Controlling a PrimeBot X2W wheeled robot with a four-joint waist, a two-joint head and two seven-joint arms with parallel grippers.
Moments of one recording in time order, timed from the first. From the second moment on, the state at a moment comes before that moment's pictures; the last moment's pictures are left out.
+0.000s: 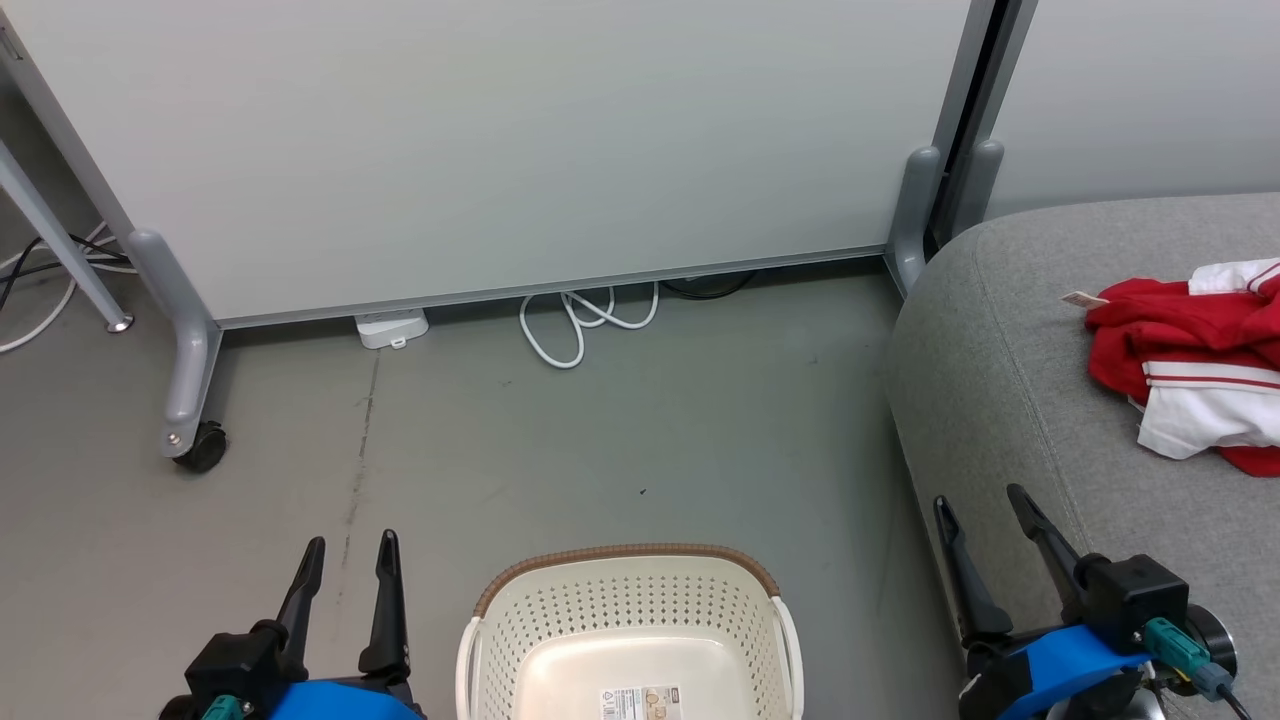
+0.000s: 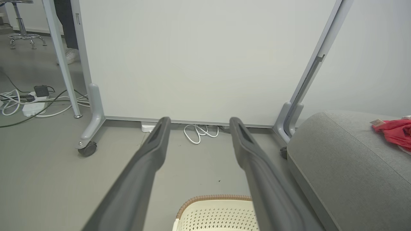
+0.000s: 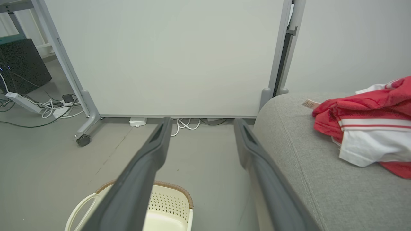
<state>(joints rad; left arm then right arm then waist) 0.00 0.08 -0.06 0.32 -0.27 -0.13 -0.26 -0.02 -0.05 0.01 0.16 0.08 0.13 -0.12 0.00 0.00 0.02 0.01</state>
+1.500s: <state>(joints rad) 0.00 0.06 0.01 0.33 -0.82 -0.13 -0.10 -0.03 -0.05 -0.04 0.23 0.72 0.13 -0.02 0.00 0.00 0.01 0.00</state>
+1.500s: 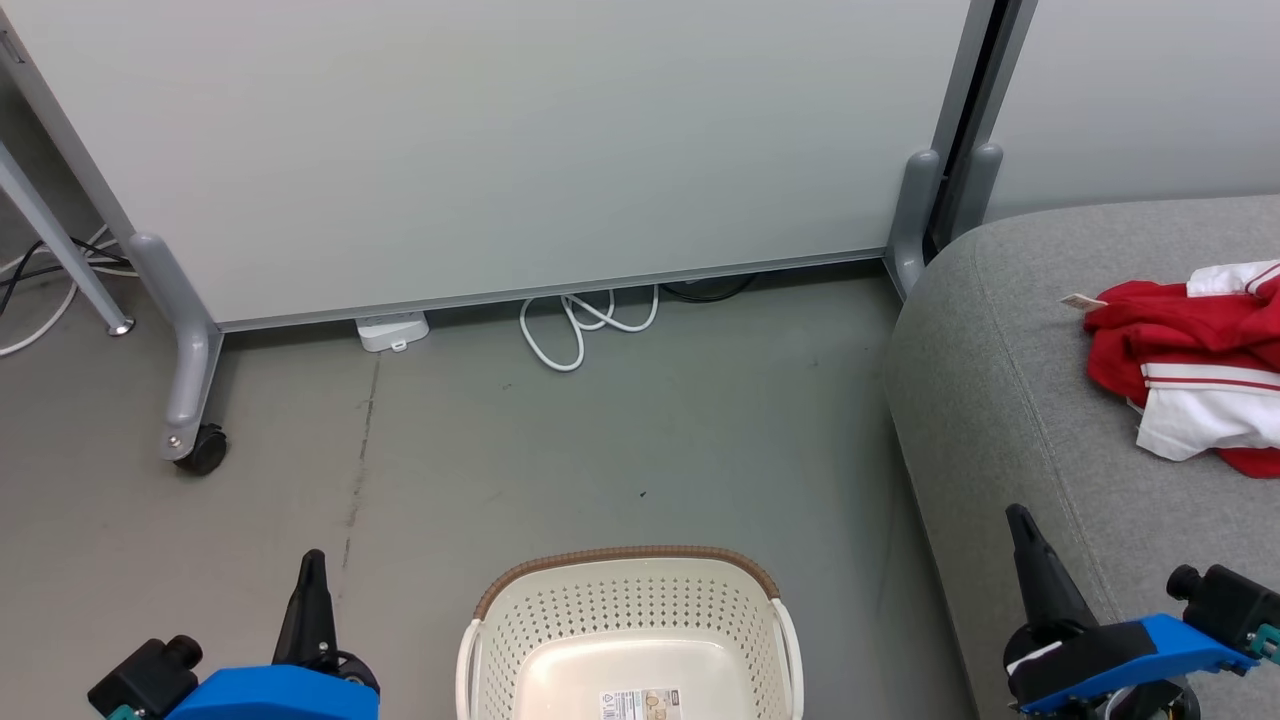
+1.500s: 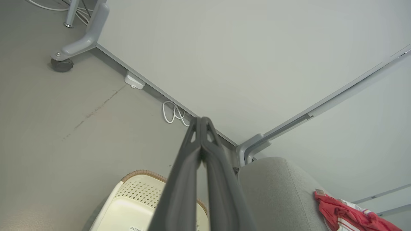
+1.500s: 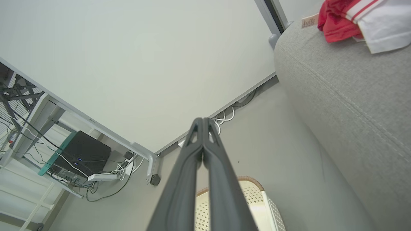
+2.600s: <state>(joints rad) -0.05 0.05 0.06 0.29 -1.18 -0.13 0.00 -0.06 -0.05 -0.07 0.24 1.12 0.13 0.04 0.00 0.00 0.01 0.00</state>
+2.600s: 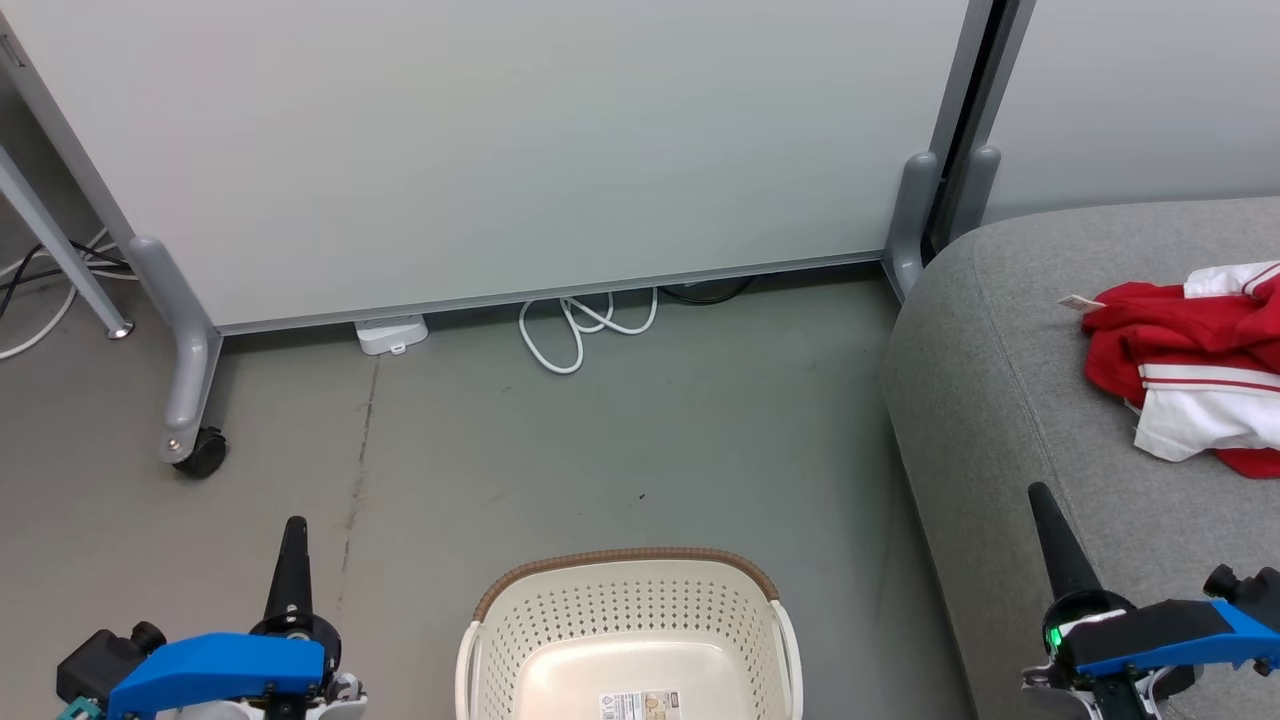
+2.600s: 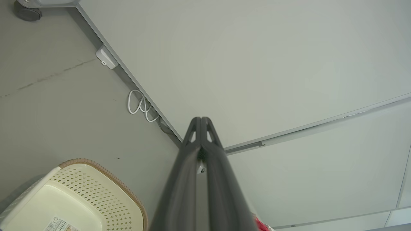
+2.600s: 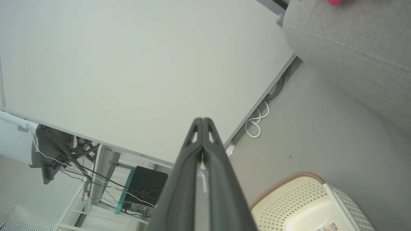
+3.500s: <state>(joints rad) -0.08 0.05 0.09 0.27 -1.41 -0.13 0.06 -0.08 -0.05 -0.09 0.24 1.38 0.13 0.08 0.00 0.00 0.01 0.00</state>
